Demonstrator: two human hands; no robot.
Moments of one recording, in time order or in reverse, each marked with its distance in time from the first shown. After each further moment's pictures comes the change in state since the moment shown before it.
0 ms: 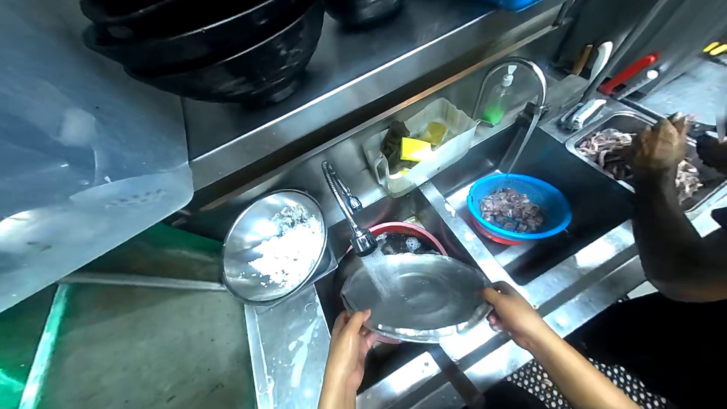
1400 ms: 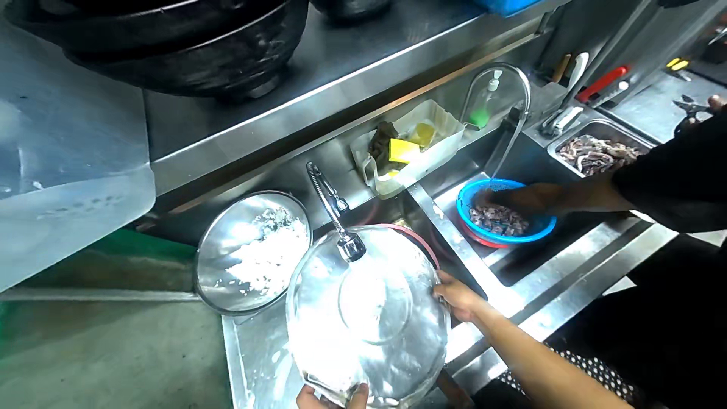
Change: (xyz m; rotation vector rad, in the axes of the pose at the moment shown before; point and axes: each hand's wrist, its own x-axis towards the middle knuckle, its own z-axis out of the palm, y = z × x) left_hand -0.088 -0.040 -0.023 0.336 0.219 0.426; right_hand 0.082 0.016 0.055 -0.022 -0.342 -0.067
